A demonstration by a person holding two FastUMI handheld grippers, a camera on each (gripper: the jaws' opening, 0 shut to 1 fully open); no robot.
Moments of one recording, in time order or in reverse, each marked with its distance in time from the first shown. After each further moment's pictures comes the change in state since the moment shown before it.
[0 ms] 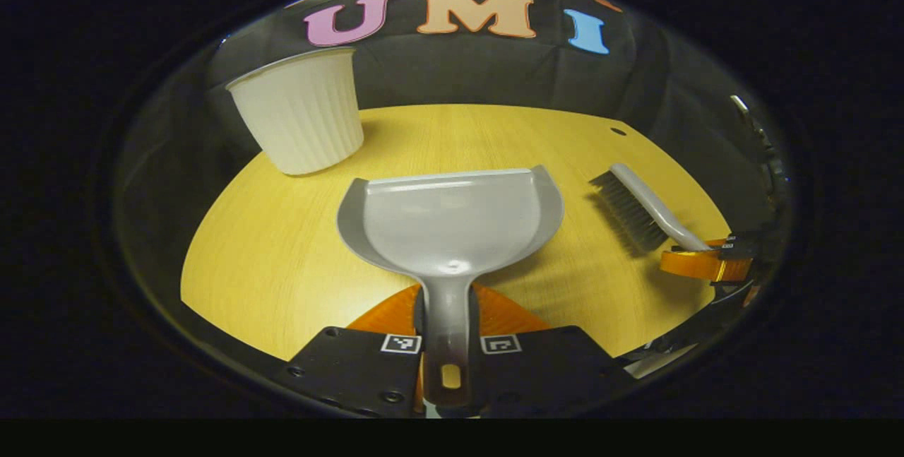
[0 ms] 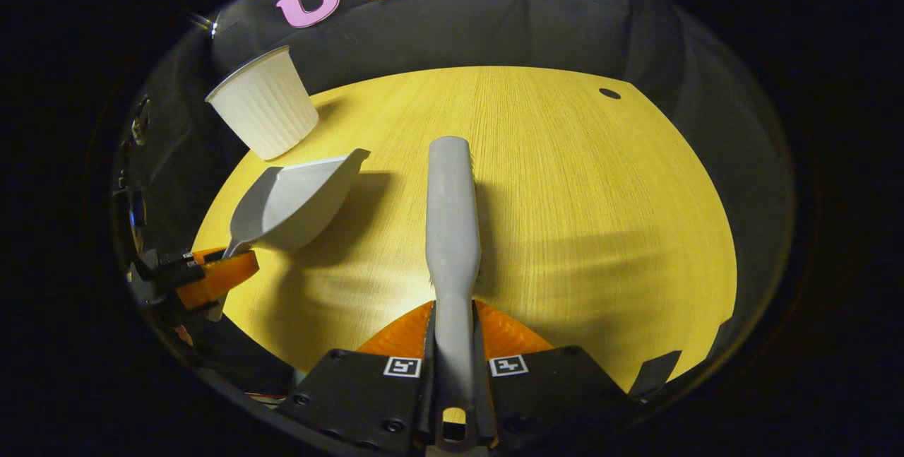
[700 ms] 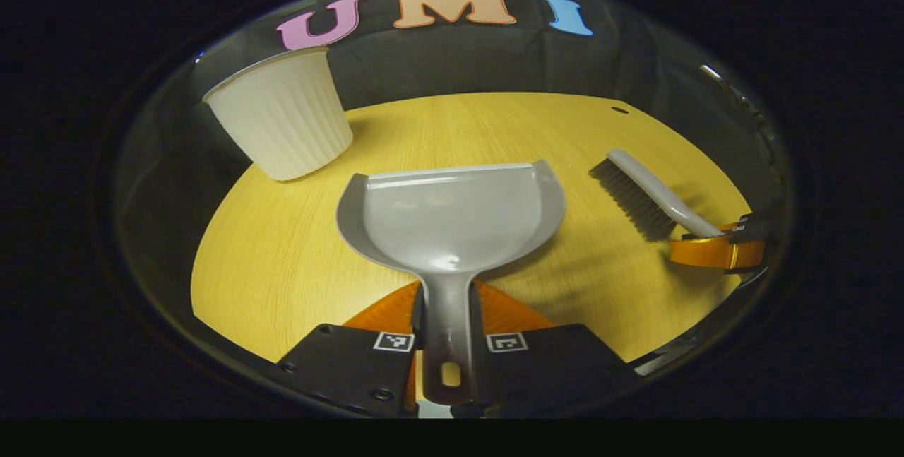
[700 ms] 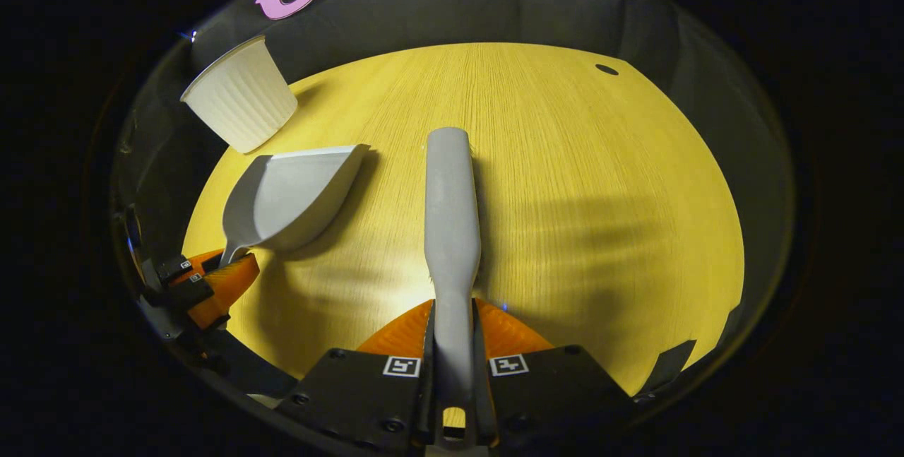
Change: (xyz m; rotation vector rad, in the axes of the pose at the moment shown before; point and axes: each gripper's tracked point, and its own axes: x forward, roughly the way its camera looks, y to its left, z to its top) left arm 0.013 -0.013 -0.007 0.089 0.021 0.047; right arm -0.001 0.002 -0.007 0.045 0.075 -0.026
